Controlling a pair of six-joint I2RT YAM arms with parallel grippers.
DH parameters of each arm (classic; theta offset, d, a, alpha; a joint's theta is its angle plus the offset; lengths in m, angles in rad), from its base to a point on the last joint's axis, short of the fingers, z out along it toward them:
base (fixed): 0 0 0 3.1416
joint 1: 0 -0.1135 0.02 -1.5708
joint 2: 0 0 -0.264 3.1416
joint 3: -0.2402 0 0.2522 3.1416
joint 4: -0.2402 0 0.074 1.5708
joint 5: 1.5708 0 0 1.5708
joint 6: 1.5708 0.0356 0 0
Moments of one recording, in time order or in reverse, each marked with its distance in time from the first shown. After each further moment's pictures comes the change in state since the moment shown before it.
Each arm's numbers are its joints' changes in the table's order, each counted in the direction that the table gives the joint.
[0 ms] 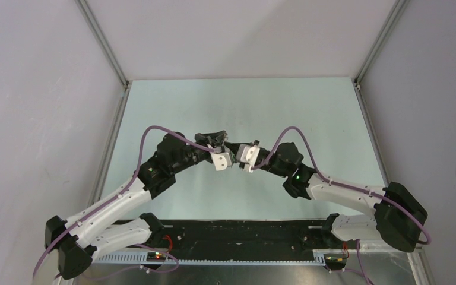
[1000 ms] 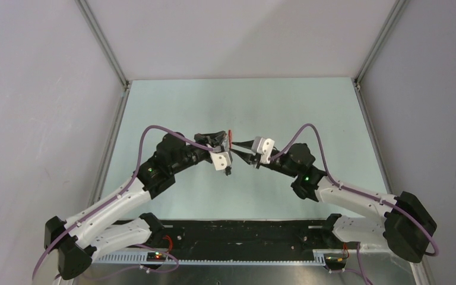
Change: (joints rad) left arm 0.001 0.006 -0.002 -0.017 0.002 -0.019; right arm 0.042 0.107 0.063 -0.010 -0.064 0.158
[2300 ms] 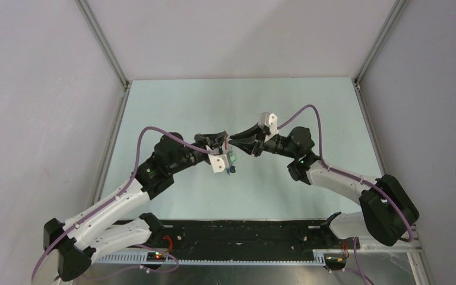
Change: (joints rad) left arm -0.001 0.016 0.000 0.004 0.055 0.011; right arm 0.211 -0.203 -0.087 0.203 -0.354 0.433
